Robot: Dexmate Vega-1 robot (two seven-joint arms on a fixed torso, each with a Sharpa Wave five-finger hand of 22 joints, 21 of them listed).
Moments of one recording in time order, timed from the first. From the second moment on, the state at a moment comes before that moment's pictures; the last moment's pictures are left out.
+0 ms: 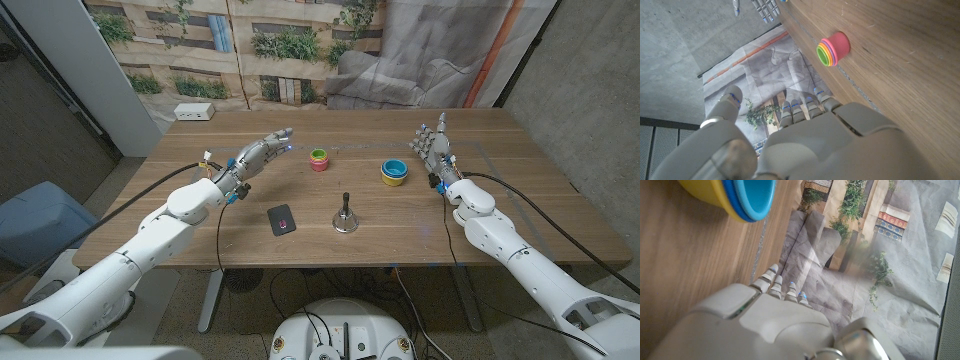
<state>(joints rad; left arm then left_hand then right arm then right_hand) 0.95 0.79 0.39 -1.58 -0.53 -0.31 -0.23 0.30 -0.02 0.71 -0.19 0.17 0.06 -0.07 0.21 0.17 0.05 -0.13 0.19 0.17 -0.03 -0.03 0.17 0.17 0.09 -0.01 0.19 0.17 -0.84 -0.51 -0.37 -1.30 0.65 0.29 0.03 -0.03 0.06 -0.21 0.19 0.26 -0.17 -0.03 0.22 0.28 -0.08 0.03 0.22 0.25 -0.11 0.07 0.23 0.48 0.11 0.06 0.21 0.18</state>
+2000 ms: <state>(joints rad) 0.92 0.78 0.58 -1.62 -0.28 -0.44 -0.38 0.53 -0.12 0.72 -0.19 0.18 0.07 -0.05 0.22 0.17 0.07 -0.12 0.19 0.17 0.03 -0.03 0.19 0.17 0.06 -0.03 0.18 0.16 -0.84 -0.51 -0.37 -1.30 0.65 0.29 0.03 -0.03 0.06 -0.21 0.19 0.26 -0.17 -0.03 0.22 0.28 -0.08 0.03 0.22 0.25 -0.11 0.07 0.23 0.48 0.11 0.06 0.21 0.18</state>
